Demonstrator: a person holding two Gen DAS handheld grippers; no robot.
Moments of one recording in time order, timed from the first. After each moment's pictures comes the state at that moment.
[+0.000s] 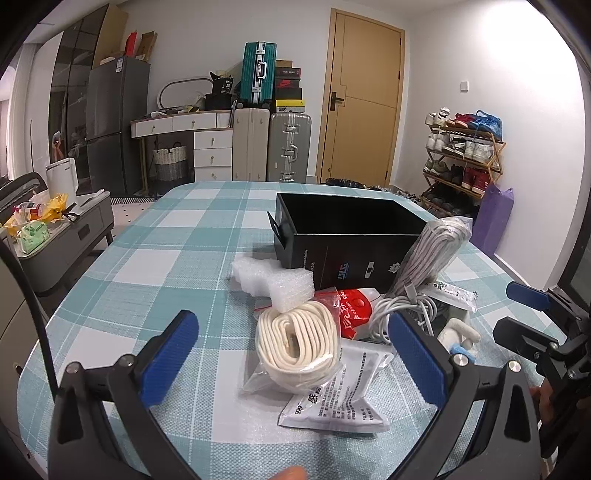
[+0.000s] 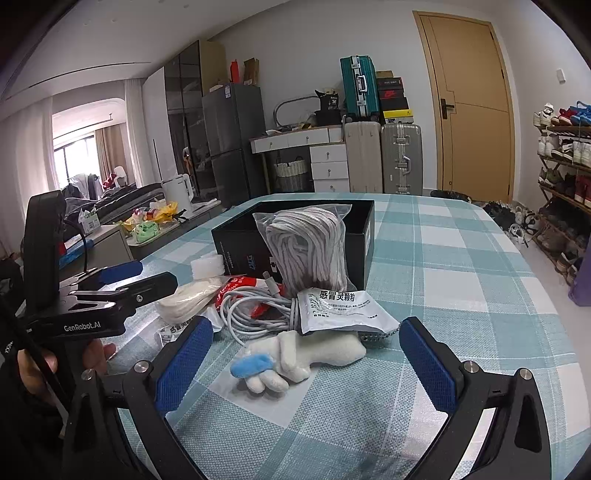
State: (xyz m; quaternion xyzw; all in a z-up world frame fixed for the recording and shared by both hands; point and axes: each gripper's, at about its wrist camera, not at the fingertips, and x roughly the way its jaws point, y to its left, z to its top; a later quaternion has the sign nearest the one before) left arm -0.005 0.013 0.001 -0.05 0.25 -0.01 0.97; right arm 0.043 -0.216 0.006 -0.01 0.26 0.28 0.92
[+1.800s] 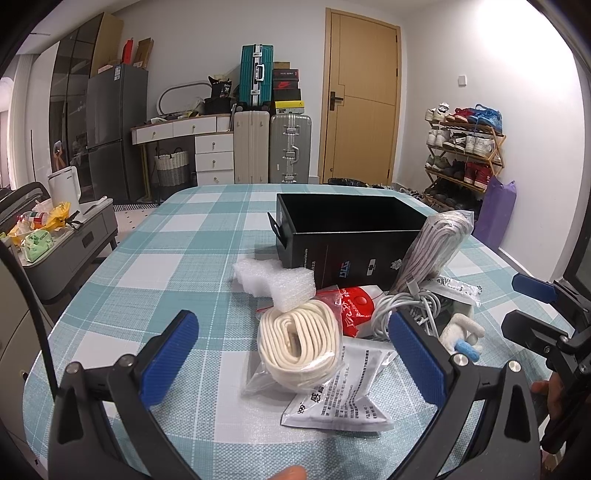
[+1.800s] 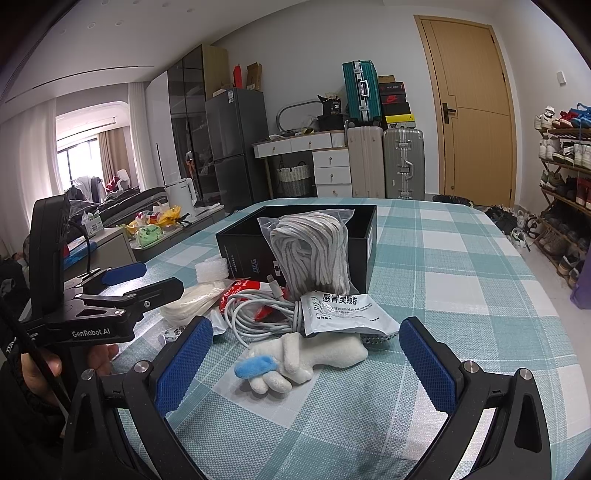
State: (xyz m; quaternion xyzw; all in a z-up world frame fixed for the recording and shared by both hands) left arm -0.008 0.007 0.001 -0.03 0.25 -0.01 0.97; right arm 0.039 -0.216 0.009 -0.01 0.25 0.29 0.92
